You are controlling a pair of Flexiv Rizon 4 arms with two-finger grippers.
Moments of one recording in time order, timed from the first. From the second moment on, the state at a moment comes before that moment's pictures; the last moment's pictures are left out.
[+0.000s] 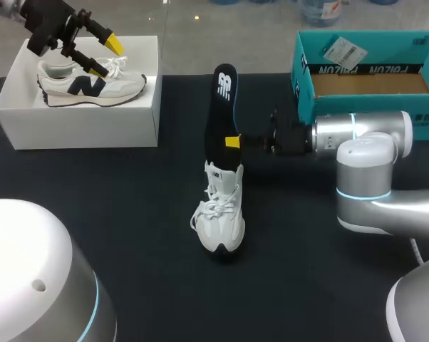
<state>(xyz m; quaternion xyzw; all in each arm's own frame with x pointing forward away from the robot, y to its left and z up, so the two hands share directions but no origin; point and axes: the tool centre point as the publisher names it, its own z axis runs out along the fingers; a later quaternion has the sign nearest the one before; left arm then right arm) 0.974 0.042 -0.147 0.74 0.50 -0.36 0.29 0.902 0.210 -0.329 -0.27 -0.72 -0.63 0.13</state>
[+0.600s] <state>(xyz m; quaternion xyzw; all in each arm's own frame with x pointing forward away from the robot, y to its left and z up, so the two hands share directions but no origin) 0.974 0.042 -0.147 0.74 0.50 -0.36 0.29 0.882 0.216 -0.343 -0.28 -0.71 -0.63 0.13</state>
